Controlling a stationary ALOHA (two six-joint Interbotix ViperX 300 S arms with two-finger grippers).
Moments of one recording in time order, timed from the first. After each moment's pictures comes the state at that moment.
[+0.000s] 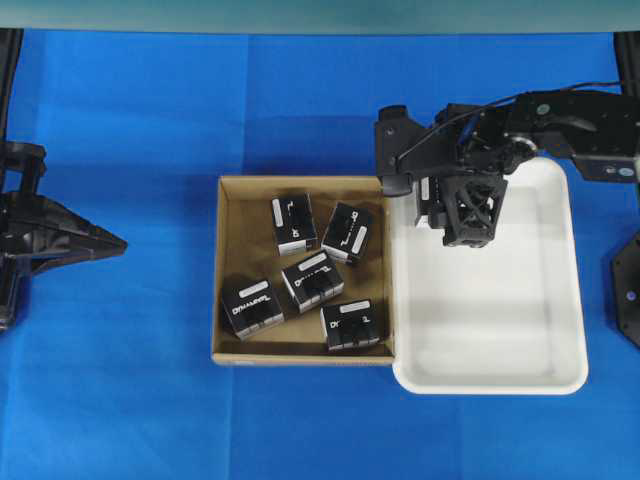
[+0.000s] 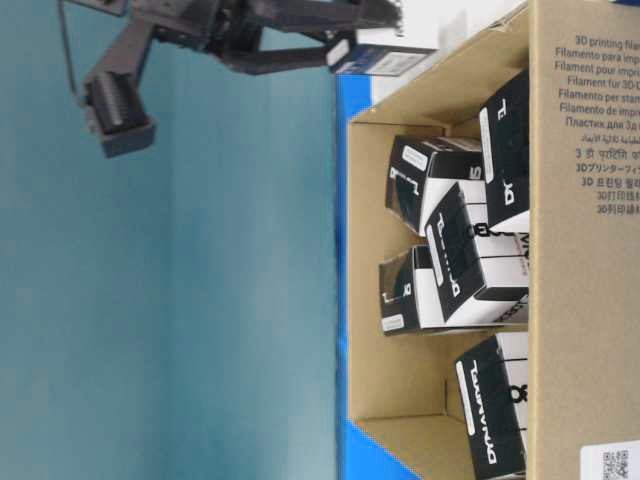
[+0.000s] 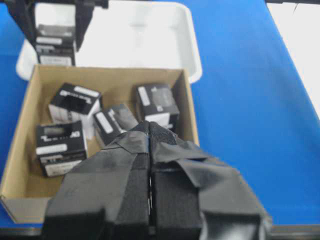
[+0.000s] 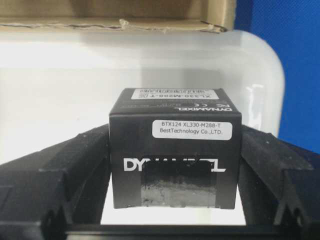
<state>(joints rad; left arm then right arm) -0.05 -0.96 1.04 0.01 0.17 -0.08 -0.34 -0.03 0.64 0.10 0.70 -0.45</state>
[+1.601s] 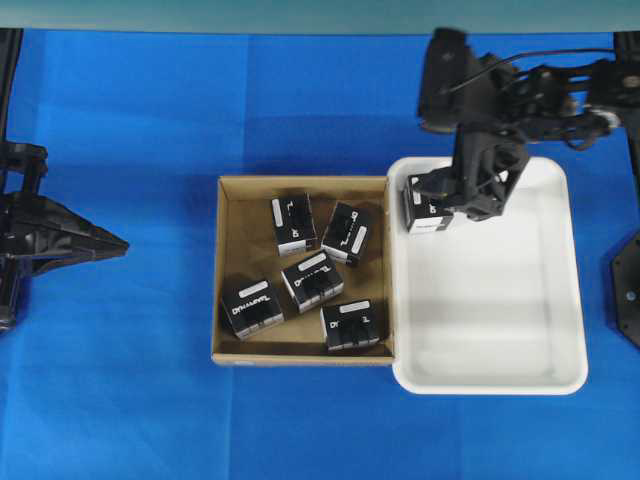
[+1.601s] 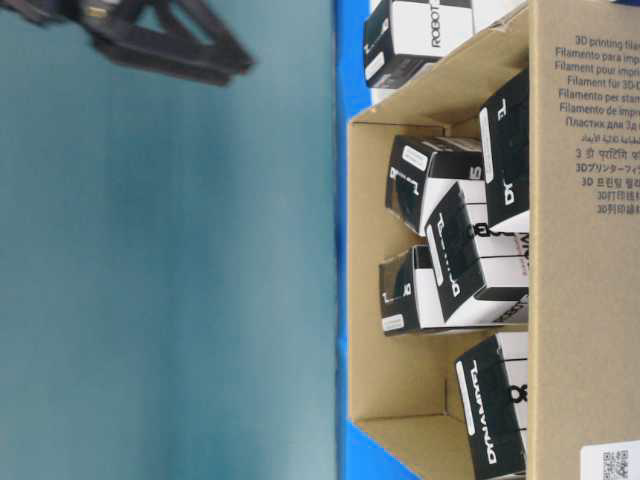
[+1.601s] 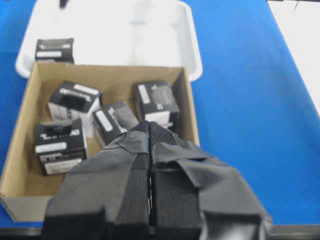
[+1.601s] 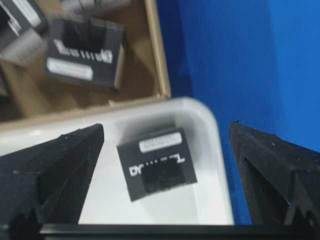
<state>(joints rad) -0.05 -0.95 1.03 0.01 0.17 -0.08 -0.33 -0.31 0.61 0.11 0.62 -0.26</state>
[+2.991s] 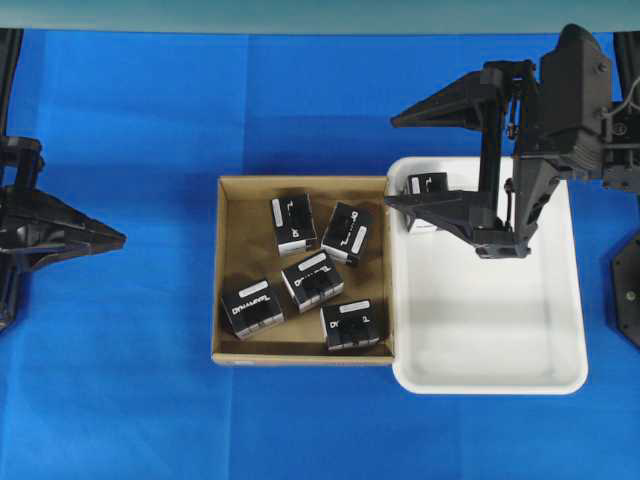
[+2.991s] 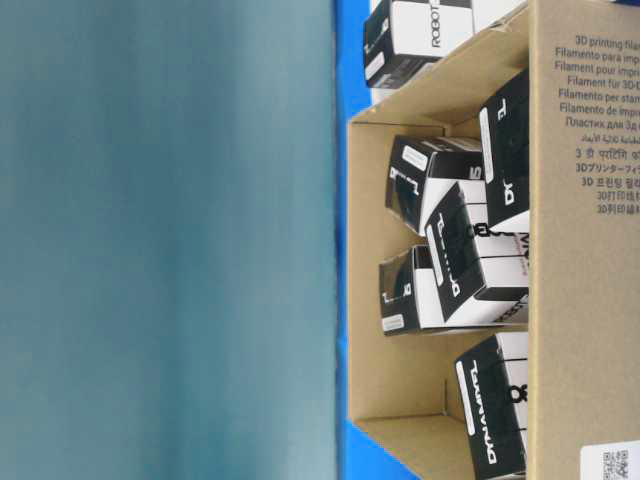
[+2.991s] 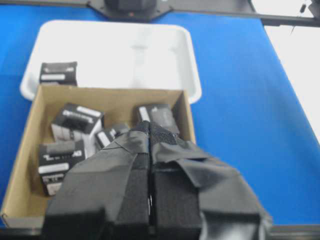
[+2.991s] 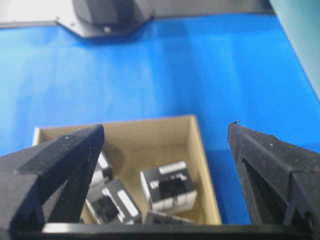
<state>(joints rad) -0.04 -0.97 1.04 0.01 0.11 -0.08 -0.13 -0.51 0.71 0.14 0.08 -0.18</state>
